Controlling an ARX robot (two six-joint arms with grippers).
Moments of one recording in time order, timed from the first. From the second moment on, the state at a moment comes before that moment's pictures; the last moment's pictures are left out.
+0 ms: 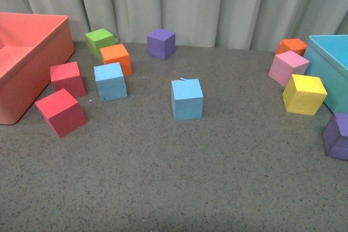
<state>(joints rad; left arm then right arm) -0.01 0.06 0.06 -0.12 -0.03 -0.07 0.00 0.00 0.00 0.00 0.00 0.00</state>
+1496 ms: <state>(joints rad) -0.26 2.37 1.73 -0.35 -0.25 -0.46 0.00 0.00 0.00 0.00 0.00 0.00</state>
